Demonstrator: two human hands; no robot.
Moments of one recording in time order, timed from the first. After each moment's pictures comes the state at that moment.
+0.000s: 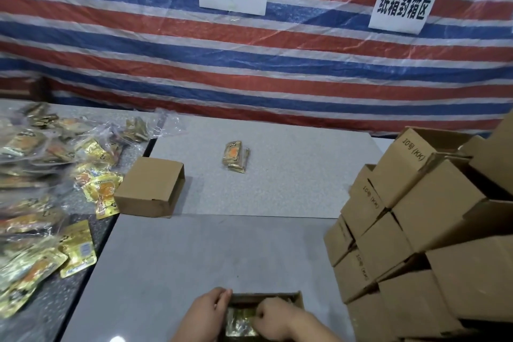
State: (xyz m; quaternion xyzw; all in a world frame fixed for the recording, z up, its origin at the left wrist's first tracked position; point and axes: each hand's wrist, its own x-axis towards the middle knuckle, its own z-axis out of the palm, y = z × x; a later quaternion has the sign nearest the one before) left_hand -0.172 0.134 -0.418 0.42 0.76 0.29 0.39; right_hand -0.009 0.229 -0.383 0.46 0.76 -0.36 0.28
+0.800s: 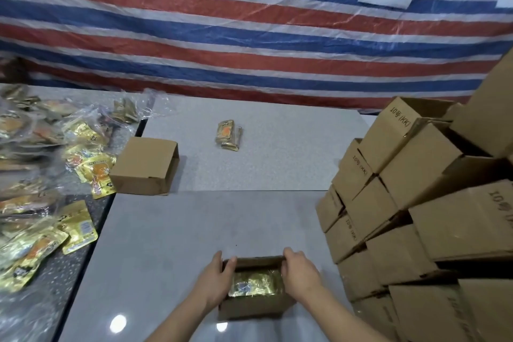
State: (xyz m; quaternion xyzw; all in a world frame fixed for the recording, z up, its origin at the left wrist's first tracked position) left_hand -0.163 0.130 -0.423 0.38 0.76 0.25 0.47; right_hand 0.036 0.211 -0.394 0.59 0.77 -0.19 0.11
